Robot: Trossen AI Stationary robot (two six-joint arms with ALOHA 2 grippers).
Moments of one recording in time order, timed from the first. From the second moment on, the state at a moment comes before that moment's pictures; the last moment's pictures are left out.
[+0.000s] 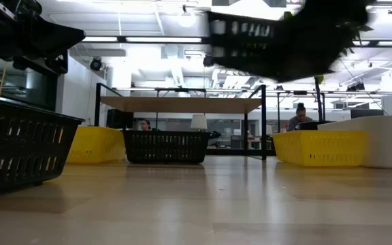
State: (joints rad) left arm -0.01 0.00 0.01 0.12 -0.19 -0.05; right arm 0.58 1.63 1.25 -0.88 0.89 1.19
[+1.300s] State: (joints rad) left arm -0.01 0.00 0.01 0.12 -0.19 -0.05; right arm 0.12 1.88 1.01 0.29 0.83 0.84
